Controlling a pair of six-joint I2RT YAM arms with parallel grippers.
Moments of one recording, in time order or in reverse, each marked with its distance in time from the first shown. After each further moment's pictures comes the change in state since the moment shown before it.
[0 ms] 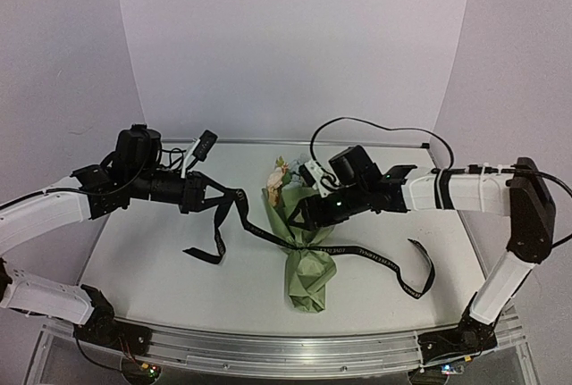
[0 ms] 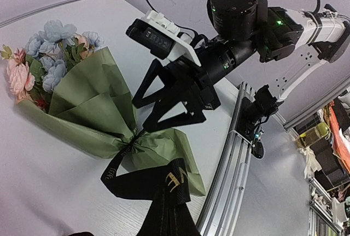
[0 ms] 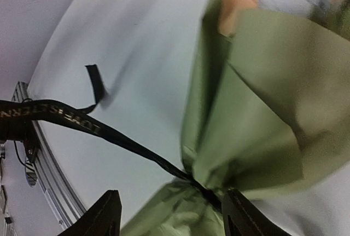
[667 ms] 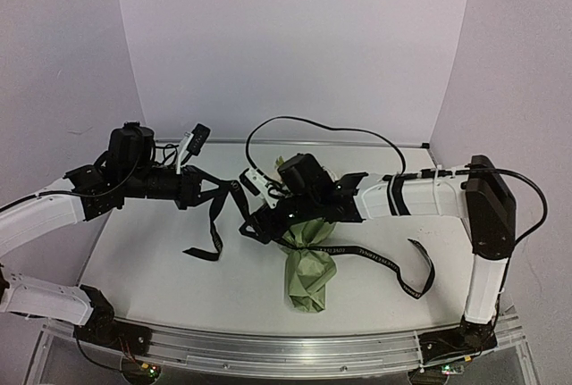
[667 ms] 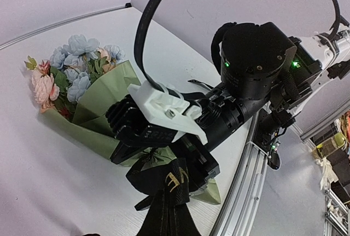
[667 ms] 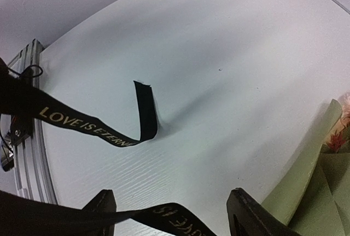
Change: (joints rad) left arm 0.000 -0.040 0.000 -0.001 -0.104 0.011; right arm 0.160 0.228 0.229 0.111 0.066 -0.265
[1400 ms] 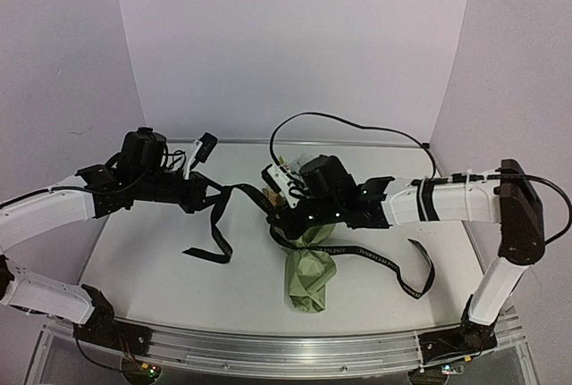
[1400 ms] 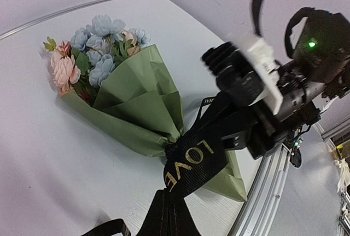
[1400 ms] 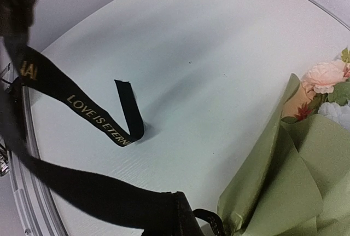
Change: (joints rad) left arm 0.000 0.068 0.000 -0.029 -0.090 0.037; right arm 0.000 -0.164 -0.175 0.040 0.115 0.048
